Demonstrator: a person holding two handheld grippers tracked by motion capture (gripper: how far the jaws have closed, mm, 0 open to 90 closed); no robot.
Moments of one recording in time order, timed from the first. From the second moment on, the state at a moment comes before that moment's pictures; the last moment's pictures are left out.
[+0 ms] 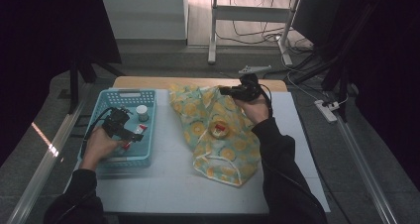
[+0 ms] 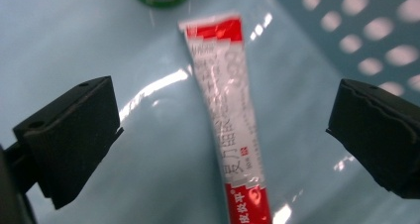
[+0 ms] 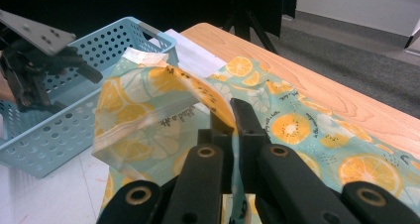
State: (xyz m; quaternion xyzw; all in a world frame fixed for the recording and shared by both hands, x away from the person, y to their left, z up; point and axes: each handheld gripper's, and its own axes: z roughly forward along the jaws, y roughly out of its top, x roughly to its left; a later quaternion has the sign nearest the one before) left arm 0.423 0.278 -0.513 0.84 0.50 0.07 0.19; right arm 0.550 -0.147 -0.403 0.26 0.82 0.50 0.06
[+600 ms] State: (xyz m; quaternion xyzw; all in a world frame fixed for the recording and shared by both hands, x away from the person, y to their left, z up) left arm 0.420 0.276 -0.513 0.84 0.51 0.04 0.15; right arm 0.549 -0.148 -0.404 0.26 0.82 0.50 0.06
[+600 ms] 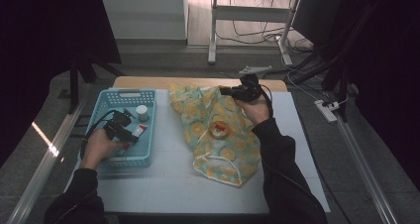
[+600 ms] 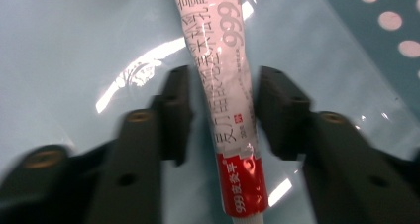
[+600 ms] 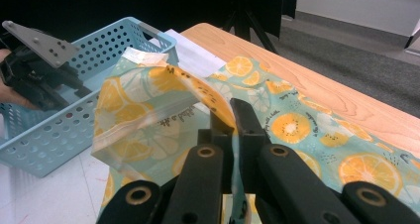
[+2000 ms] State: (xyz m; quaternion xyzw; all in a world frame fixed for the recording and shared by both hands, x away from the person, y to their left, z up) left arm 0.410 0.290 -0.487 0.81 0.53 0.05 0.23; right arm 0.549 -0.149 -0.404 0.26 0.82 0.50 0.06
